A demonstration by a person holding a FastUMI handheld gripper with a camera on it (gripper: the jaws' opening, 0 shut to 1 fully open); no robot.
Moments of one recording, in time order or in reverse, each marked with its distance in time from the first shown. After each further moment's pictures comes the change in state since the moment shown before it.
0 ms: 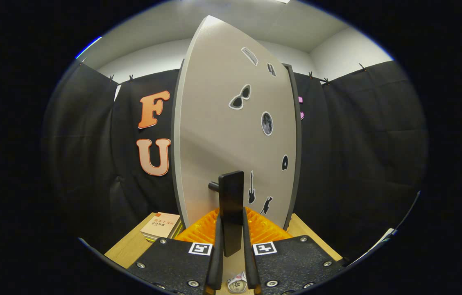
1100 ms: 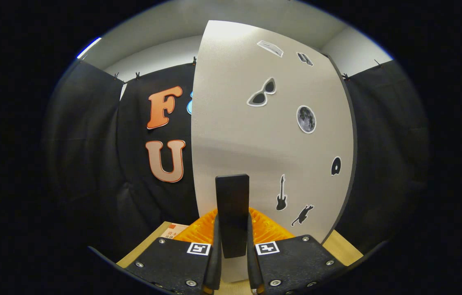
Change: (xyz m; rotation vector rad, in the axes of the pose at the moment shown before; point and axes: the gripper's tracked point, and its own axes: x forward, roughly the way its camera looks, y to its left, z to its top) arm 0.113 0.106 0.006 0.026 -0.002 0.070
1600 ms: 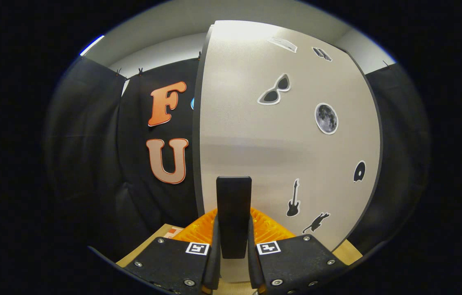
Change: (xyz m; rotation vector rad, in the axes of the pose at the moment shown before) arm 0.078 0.036 0.007 -0.020 -0.005 0.051
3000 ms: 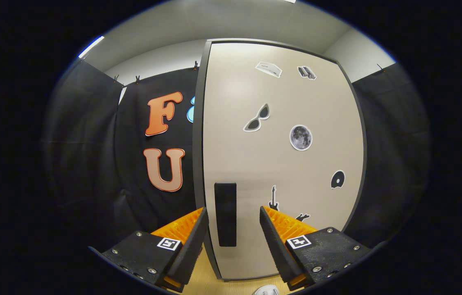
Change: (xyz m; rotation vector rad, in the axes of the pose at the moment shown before) arm -0.027 -0.012 0.015 0.013 -0.049 -0.043
